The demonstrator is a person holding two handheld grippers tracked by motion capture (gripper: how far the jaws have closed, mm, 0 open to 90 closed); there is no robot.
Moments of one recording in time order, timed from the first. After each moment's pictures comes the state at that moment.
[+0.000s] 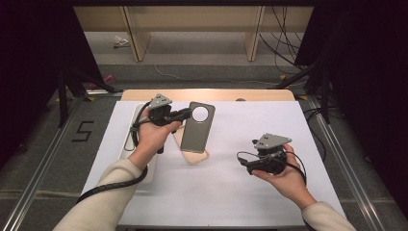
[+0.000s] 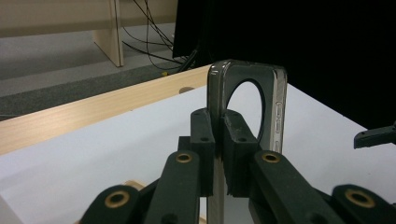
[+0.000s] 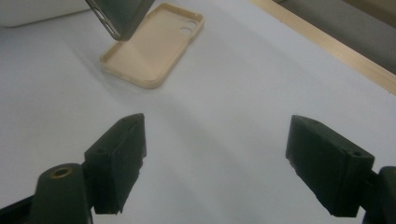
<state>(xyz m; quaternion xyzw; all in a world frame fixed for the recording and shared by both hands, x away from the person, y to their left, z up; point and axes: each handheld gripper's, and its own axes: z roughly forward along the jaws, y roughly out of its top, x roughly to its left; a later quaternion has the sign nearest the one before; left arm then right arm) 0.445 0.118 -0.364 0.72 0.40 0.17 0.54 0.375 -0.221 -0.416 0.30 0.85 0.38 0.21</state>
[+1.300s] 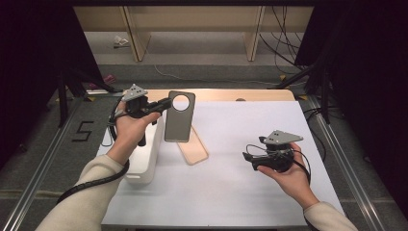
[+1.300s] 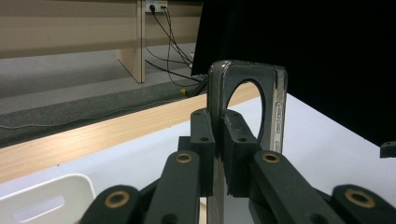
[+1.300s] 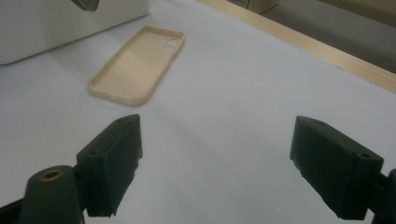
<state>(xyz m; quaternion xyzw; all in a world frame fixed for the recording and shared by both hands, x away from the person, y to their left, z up) 0.449 0.169 -0.342 0.69 0.42 0.20 0.56 0.378 -0.237 -0.414 0.34 0.82 0.42 0.21</state>
